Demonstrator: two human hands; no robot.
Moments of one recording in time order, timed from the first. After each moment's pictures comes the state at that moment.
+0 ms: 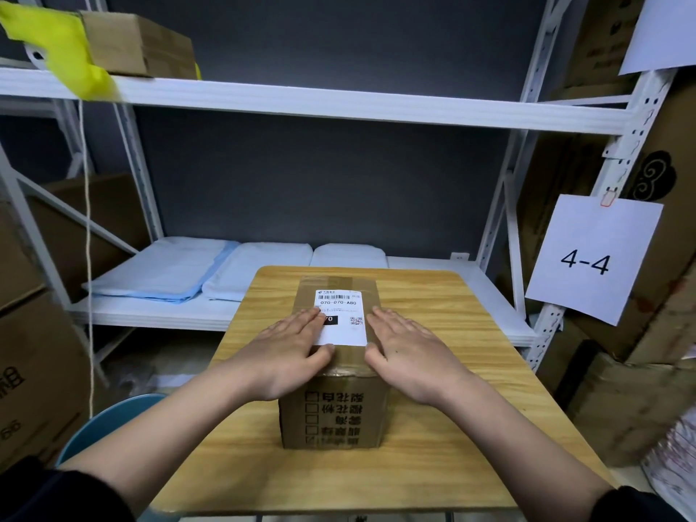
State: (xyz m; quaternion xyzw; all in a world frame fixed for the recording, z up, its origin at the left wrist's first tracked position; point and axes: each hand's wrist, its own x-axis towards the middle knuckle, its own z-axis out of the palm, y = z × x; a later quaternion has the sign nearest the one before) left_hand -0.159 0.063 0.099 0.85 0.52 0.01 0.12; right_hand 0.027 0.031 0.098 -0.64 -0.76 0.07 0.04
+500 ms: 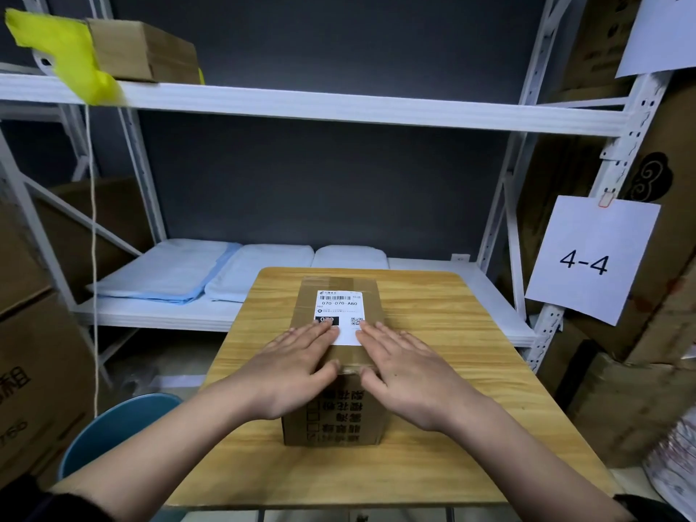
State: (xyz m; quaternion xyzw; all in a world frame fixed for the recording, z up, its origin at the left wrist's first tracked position) left_hand -0.158 0.047 0.088 0.87 0.48 0.01 0.11; right_hand 0.023 0.005 0.095 -0.60 -0.80 0.06 0.02
